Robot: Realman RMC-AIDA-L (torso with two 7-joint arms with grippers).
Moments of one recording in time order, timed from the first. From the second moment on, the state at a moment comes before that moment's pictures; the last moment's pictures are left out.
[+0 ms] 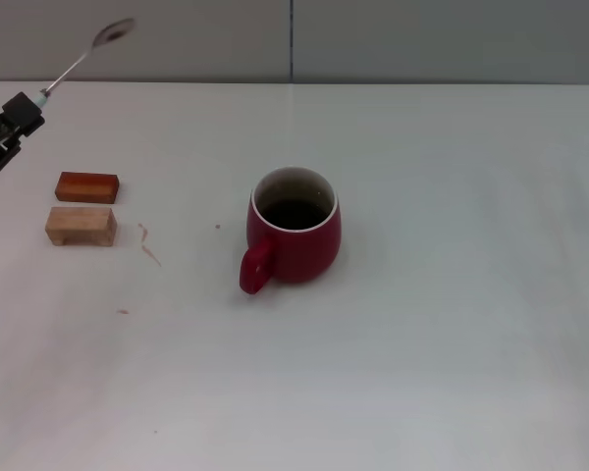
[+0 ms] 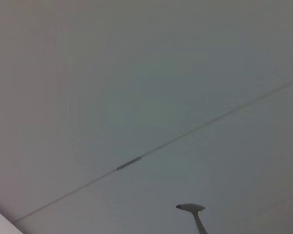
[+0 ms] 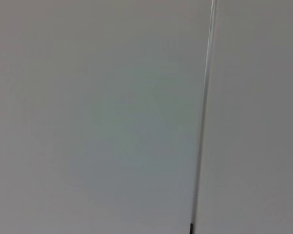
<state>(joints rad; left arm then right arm) -0.26 -1.95 0.84 0.41 1.21 1.63 -1.93 0.55 2.07 0.57 -0.10 -1.78 -1.35 0.10</state>
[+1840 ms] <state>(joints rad) -0.61 -2.04 0.83 1.26 2.20 1.79 -2.15 0.46 2.08 0.59 0.02 -1.78 -1.37 -0.07</state>
